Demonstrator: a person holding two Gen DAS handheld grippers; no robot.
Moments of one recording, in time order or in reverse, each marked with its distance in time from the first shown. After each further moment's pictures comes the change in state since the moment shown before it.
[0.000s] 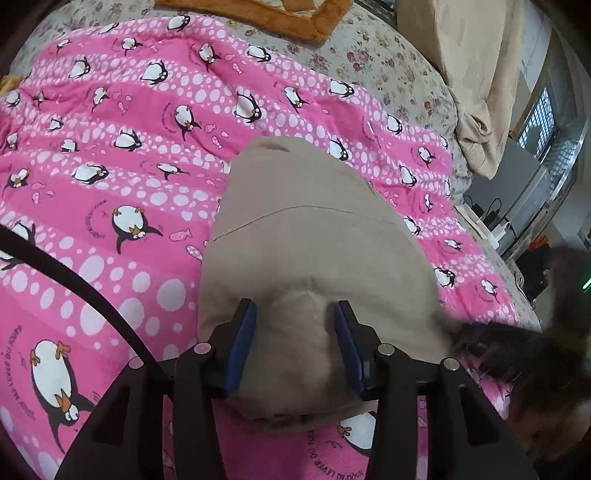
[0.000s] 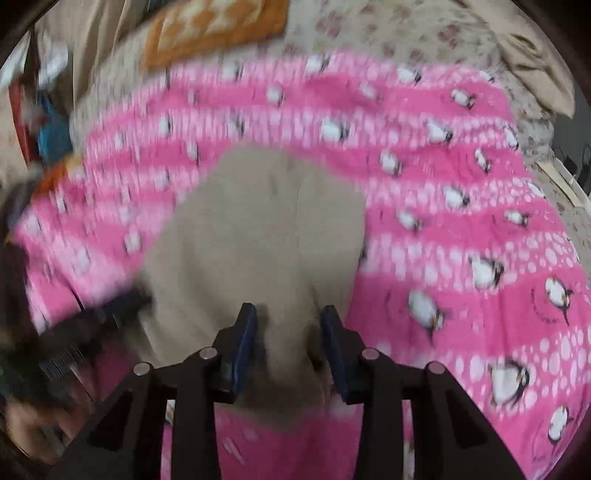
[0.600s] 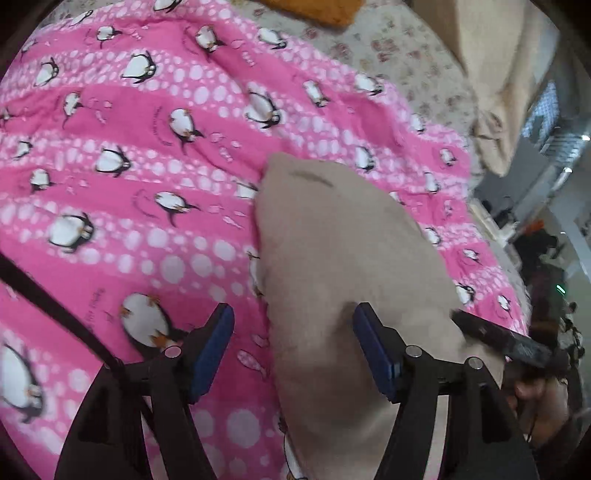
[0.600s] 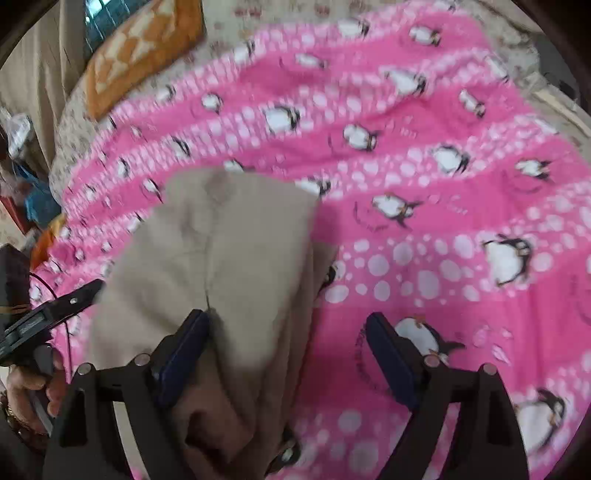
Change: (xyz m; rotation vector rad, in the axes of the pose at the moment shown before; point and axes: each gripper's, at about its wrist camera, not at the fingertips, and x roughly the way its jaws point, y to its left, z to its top) left arm 0.040 0.055 0.070 0.024 0.086 -0.041; right arm 0.049 -0.084 0.038 0.281 -0.077 0.149
